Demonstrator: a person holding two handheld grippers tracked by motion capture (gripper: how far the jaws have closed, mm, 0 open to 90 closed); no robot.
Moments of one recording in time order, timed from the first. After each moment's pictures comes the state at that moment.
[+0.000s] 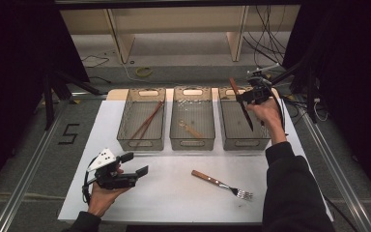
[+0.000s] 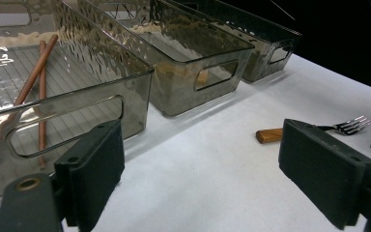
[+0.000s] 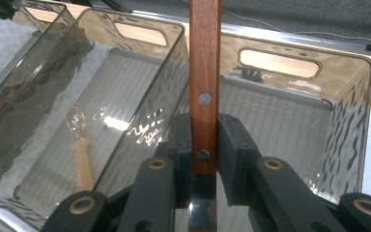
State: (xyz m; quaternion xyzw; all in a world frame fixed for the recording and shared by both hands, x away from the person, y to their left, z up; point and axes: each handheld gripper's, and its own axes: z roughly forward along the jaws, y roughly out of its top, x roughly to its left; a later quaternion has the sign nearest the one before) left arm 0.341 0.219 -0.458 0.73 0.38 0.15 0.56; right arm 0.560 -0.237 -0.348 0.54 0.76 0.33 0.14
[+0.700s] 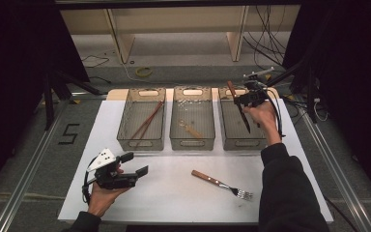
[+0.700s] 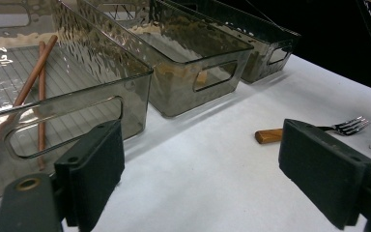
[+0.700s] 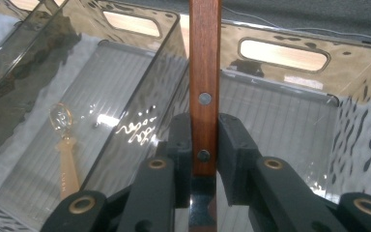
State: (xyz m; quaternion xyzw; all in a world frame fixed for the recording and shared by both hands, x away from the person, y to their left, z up) left arm 0.340 0.219 -0.457 0.72 0.38 0.15 0.56; right arm 0.565 -0.232 -0.365 0.54 0.76 0.32 0.14
